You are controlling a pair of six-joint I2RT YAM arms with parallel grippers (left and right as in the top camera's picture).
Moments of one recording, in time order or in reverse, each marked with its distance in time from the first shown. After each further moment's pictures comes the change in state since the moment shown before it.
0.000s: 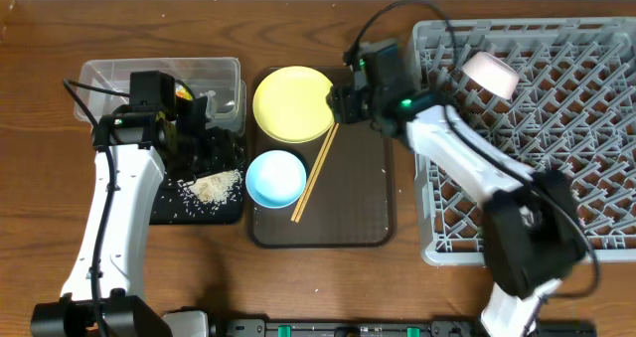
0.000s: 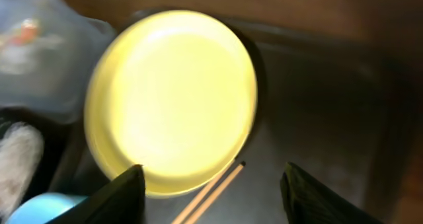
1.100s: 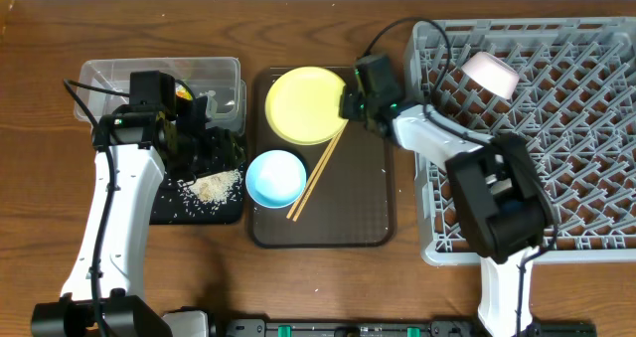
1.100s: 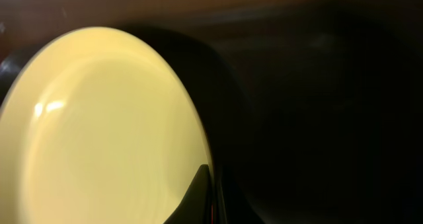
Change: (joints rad) left arm 0.000 0.000 0.000 0.000 0.000 0.000; right arm -0.041 0.181 -0.002 0.187 0.104 0.199
